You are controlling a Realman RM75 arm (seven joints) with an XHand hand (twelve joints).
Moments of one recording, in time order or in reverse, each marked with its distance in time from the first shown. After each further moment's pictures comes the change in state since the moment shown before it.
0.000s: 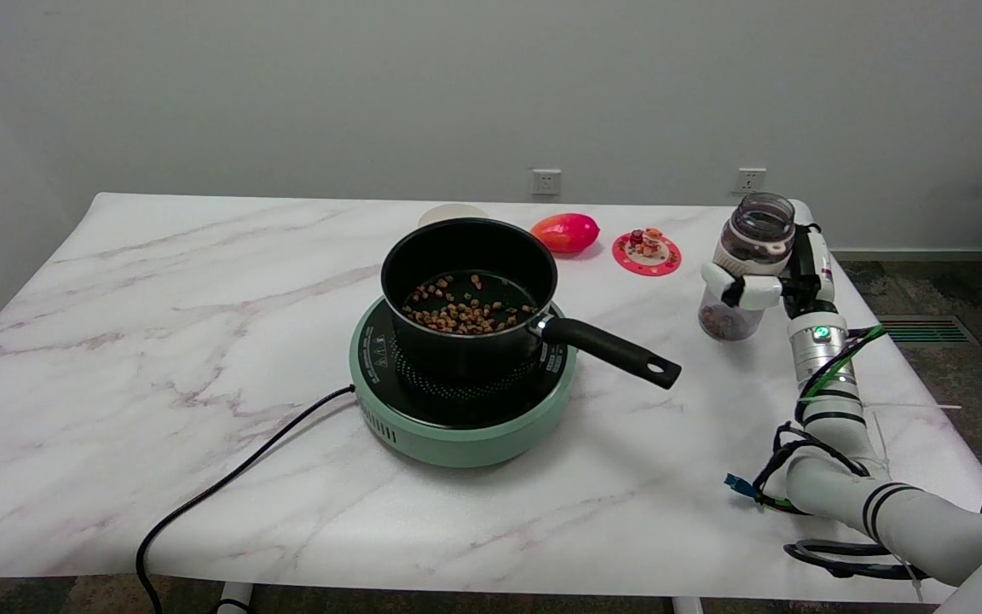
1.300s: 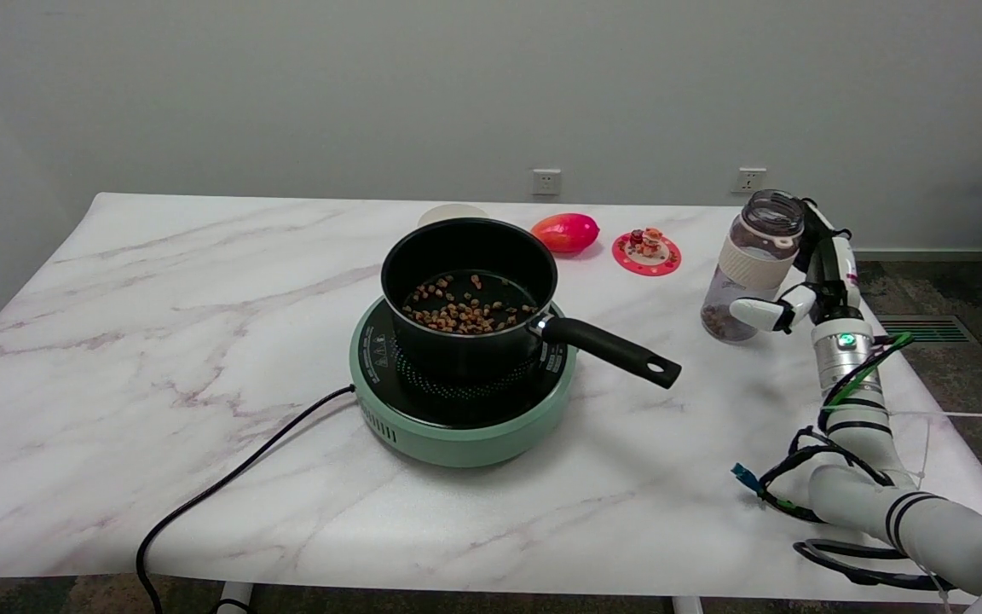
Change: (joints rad) arm -0.034 0.034 0.007 -0.018 0.003 0.044 0.027
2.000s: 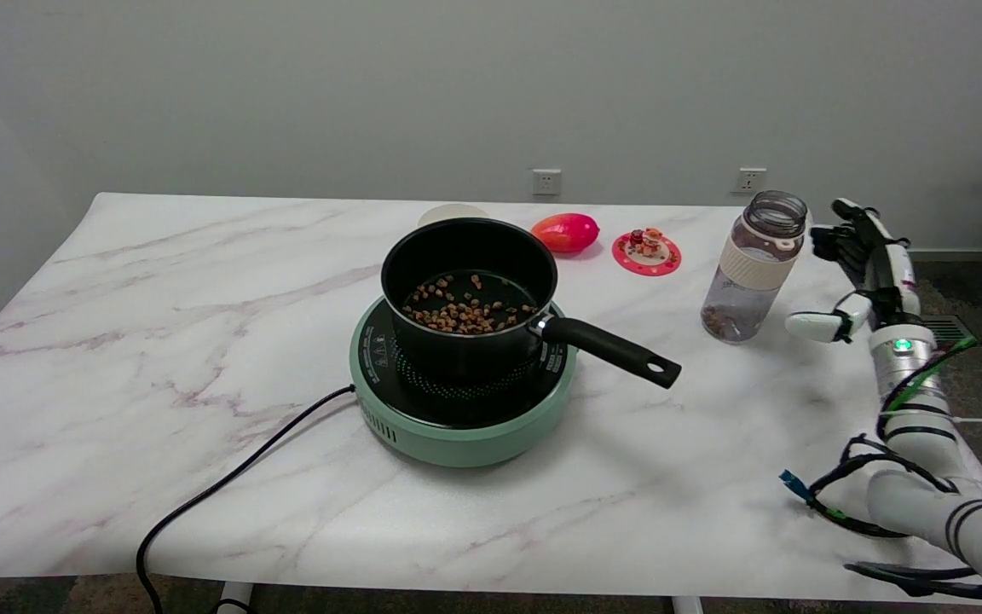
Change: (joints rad) arm -0.064 0.089 0.071 -0.013 -0.007 -0.053 -0.036
